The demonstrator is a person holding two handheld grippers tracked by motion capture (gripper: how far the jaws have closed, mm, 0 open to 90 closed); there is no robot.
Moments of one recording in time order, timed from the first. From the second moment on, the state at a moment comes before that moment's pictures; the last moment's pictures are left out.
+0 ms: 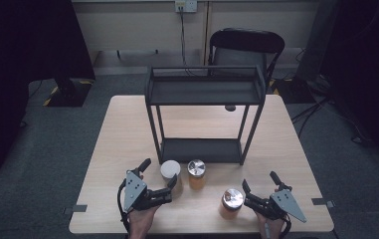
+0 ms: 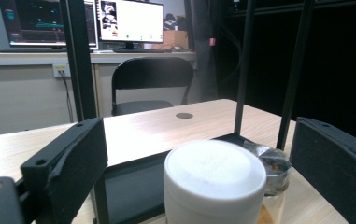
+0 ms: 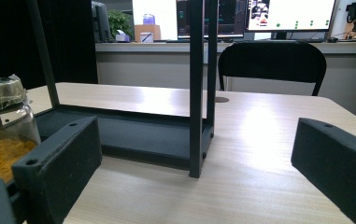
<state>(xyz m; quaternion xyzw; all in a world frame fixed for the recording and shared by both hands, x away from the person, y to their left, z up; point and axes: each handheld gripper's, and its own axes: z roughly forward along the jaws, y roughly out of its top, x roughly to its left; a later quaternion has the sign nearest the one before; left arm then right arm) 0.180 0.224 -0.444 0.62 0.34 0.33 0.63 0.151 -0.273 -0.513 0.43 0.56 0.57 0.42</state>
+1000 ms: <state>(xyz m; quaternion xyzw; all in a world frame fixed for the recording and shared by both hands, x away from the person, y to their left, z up) 0.196 0.215 -0.451 0.66 0.34 0.30 0.60 0.151 -0.273 -0.513 0.43 0.56 0.57 0.42</state>
